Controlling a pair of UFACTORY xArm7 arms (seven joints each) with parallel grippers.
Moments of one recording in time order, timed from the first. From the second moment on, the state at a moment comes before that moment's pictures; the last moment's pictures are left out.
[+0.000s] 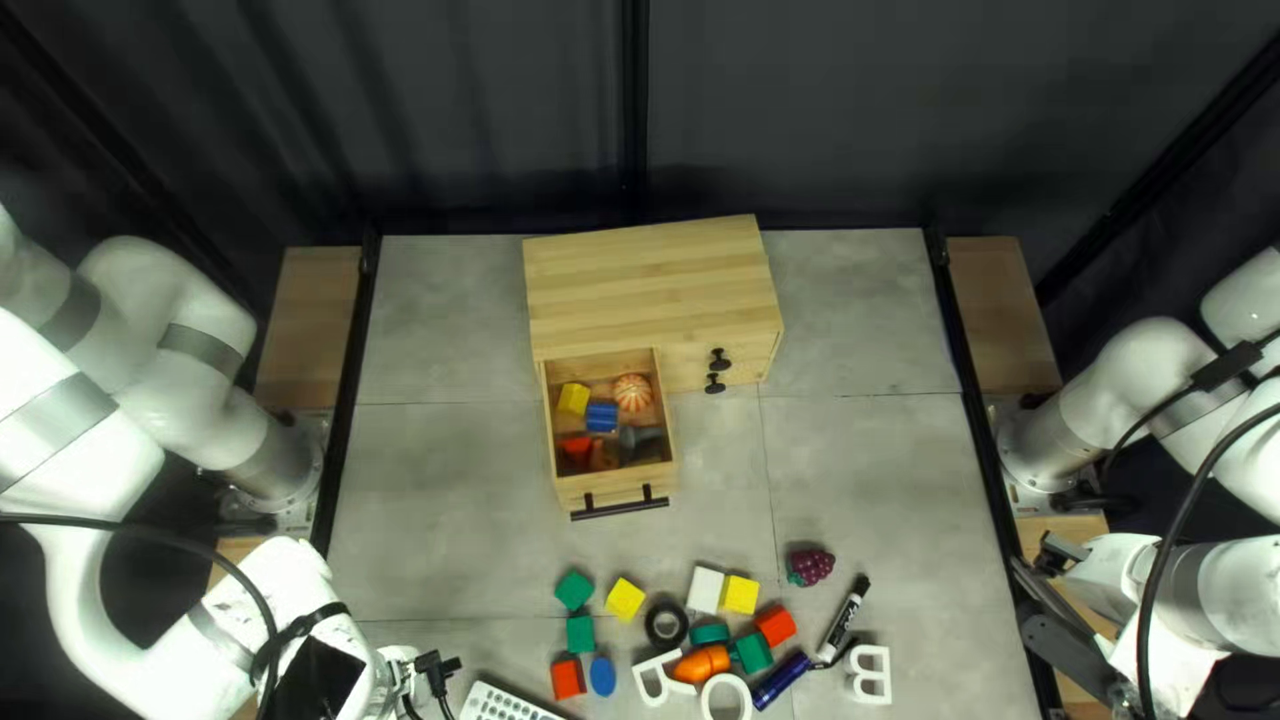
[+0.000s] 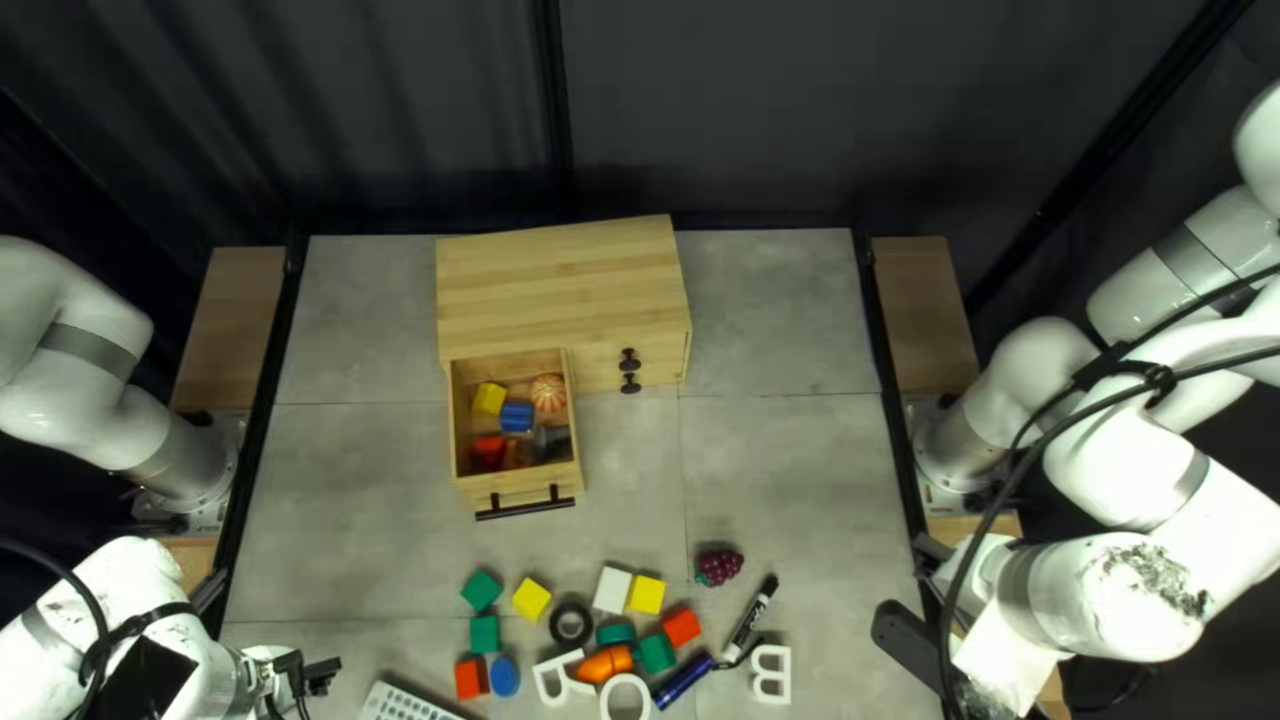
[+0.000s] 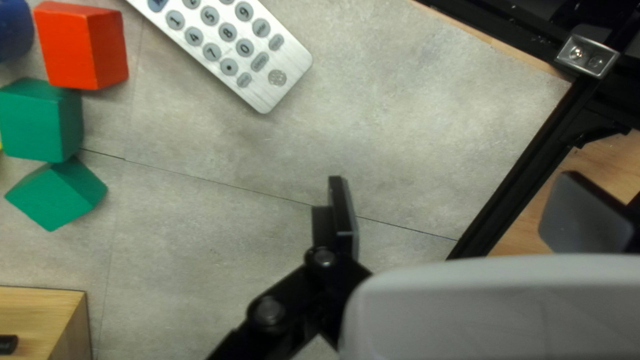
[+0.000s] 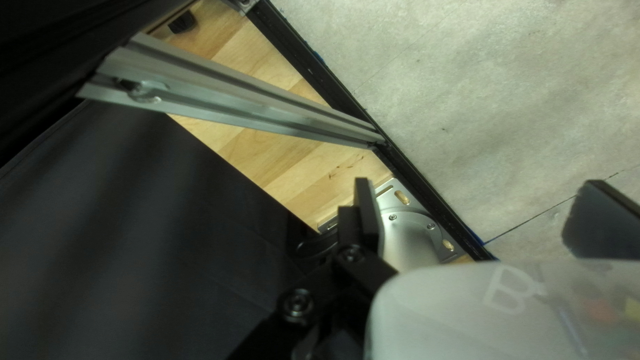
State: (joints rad) left arm -0.22 -0.15 -0.65 0.74 -0.25 0.97 0.50; right arm 0.45 -0.65 0.47 0.69 0.23 1.44 -0.07
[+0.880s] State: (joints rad) left arm -0.22 -0.15 -0.65 0.74 -0.25 0.97 0.50; right arm 0.29 -0.03 0.47 0.90 -0.12 1.19 -0.06
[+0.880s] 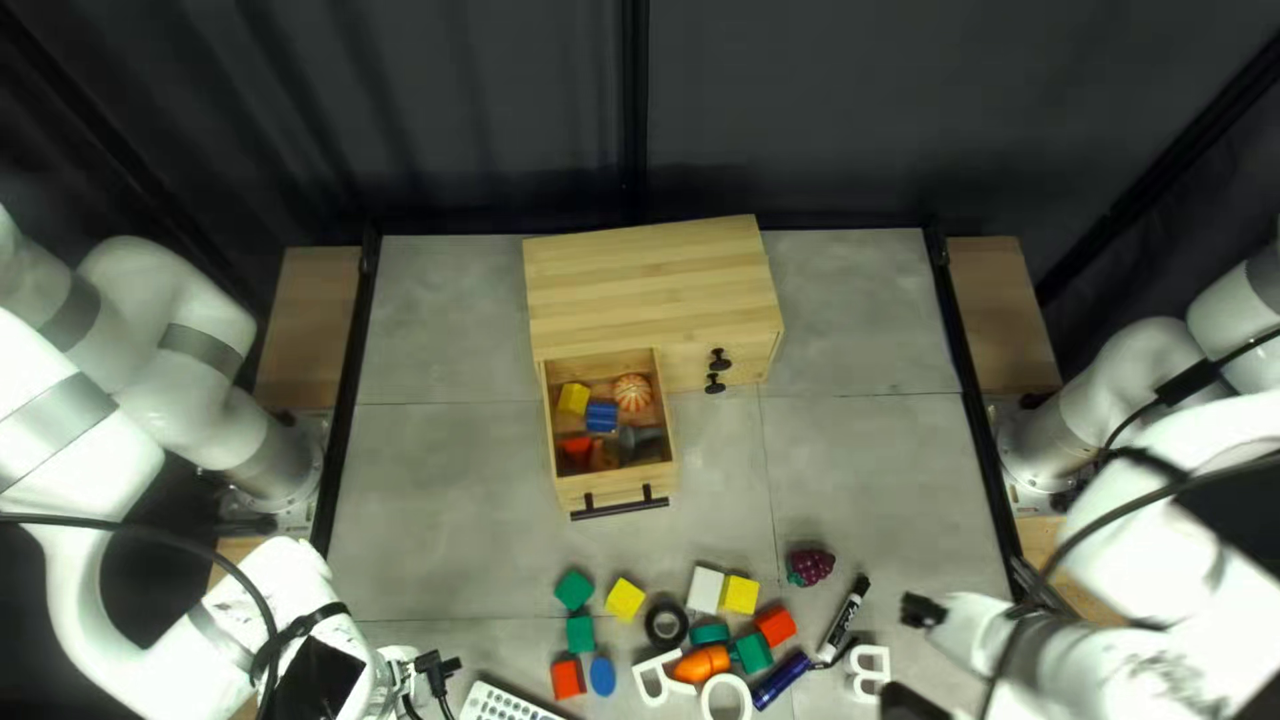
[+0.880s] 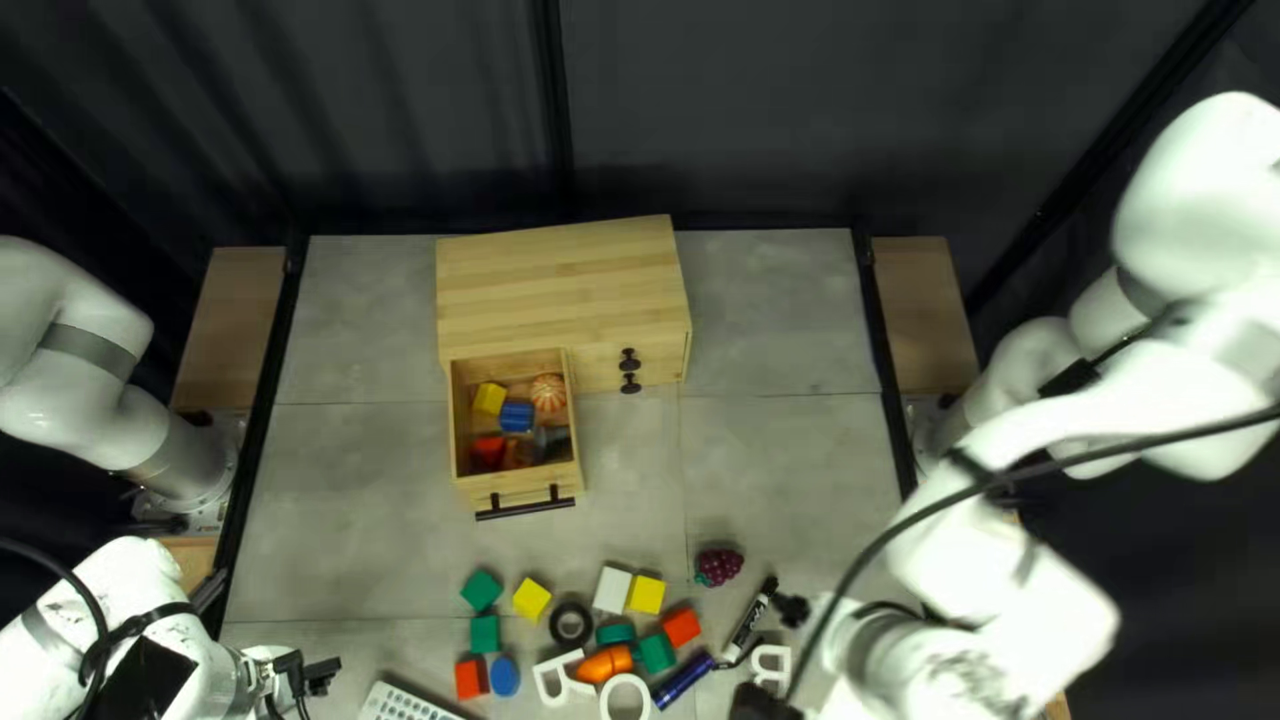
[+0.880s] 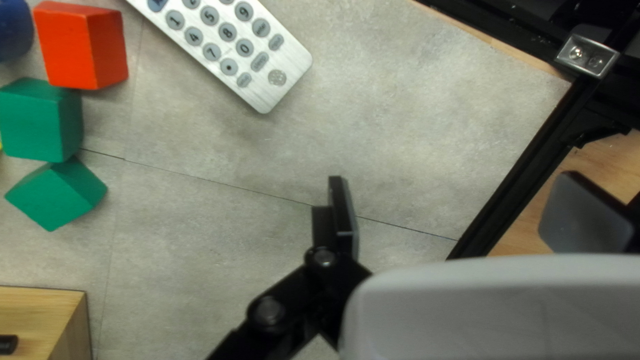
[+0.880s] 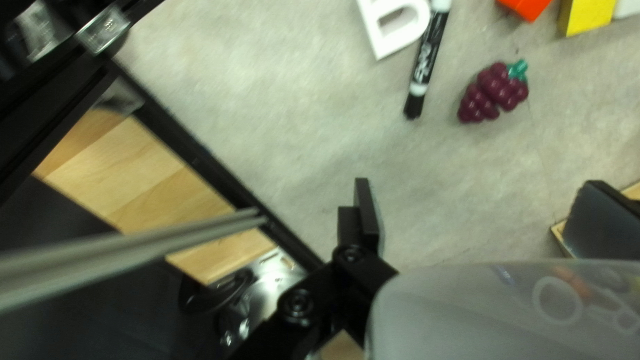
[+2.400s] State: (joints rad) left arm -0.22 -0.15 -0.65 0.74 -0.25 0.97 0.50; right arm 0.17 0.06 0.33 0.70 -0.27 0.76 0.24
